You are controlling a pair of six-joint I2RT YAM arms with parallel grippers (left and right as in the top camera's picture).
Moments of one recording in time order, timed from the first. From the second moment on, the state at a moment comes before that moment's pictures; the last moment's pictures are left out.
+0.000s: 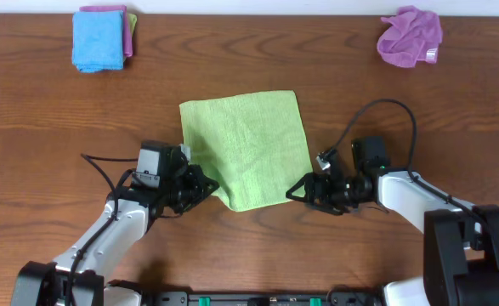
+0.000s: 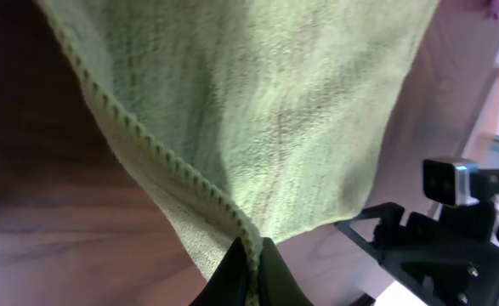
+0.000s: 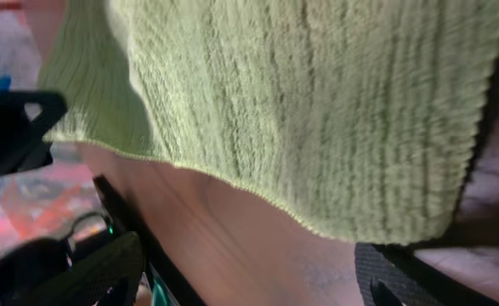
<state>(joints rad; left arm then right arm) -0.21 1.37 0.51 -0.16 0.64 -0.83 0.12 1.64 0.64 -0.42 -0.83 0.31</state>
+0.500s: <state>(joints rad) -0.21 1.37 0.52 -0.16 0.65 -0.83 0.02 1.64 0.65 -0.47 -0.82 0.19</state>
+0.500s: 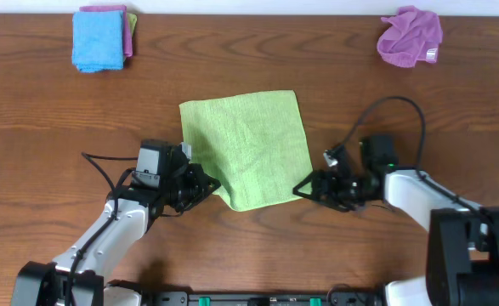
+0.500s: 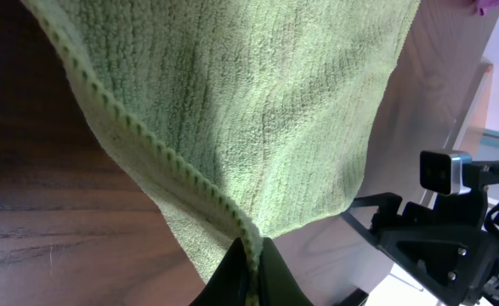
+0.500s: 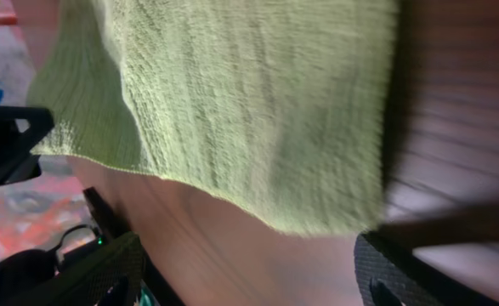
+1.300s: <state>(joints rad) -0.21 1.37 0.52 -0.16 0.65 -0.83 -0.07 1.85 0.63 -0.22 -1.13 0.16</state>
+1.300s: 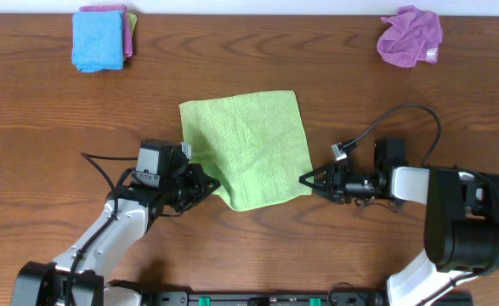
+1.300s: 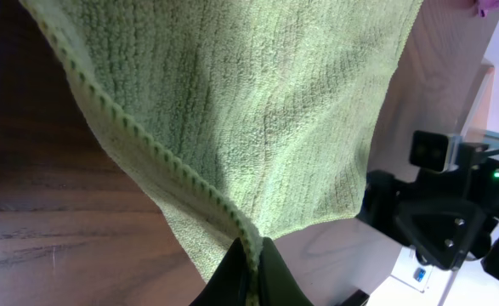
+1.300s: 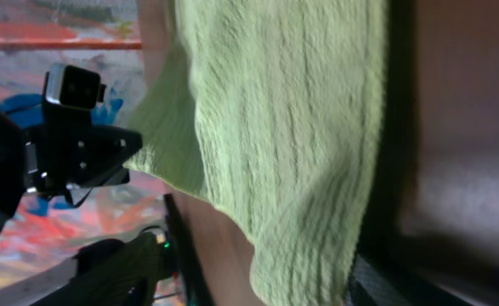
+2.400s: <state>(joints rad) -0.21 1.37 0.52 -0.16 0.65 -0.81 -0.07 1.83 0.77 -0.54 -0.83 0.16</state>
